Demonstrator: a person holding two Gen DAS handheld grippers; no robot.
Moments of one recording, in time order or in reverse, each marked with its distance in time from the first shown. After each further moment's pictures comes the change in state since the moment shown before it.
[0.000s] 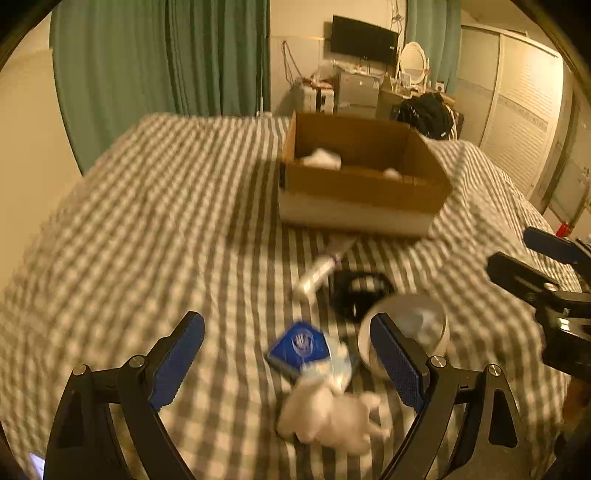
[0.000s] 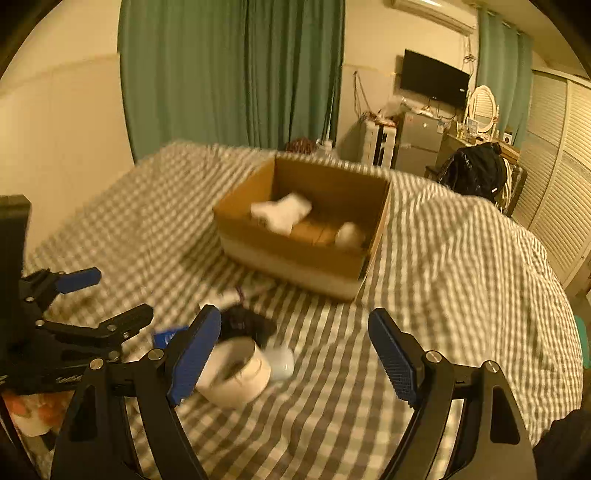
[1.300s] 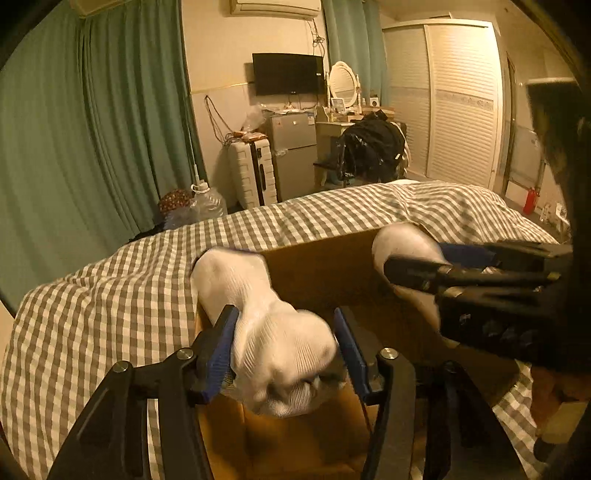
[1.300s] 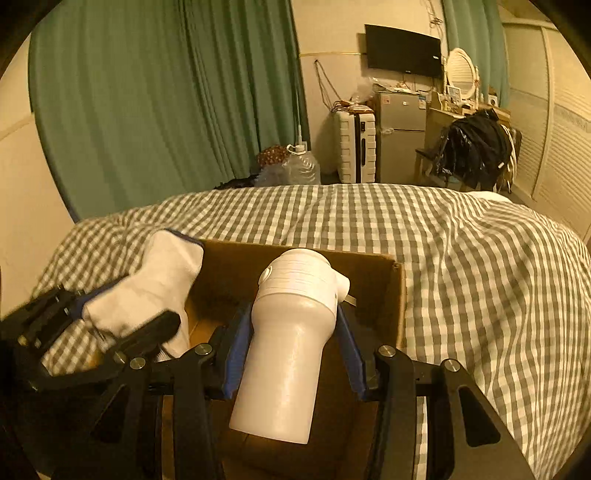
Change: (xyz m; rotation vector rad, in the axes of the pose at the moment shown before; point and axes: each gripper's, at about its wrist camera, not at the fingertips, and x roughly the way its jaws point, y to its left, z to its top) left arm 0.131 -0.051 0.207 0.269 -0.206 -0.138; right arm 0.184 -0.092 0.150 0.225 -0.026 0.023
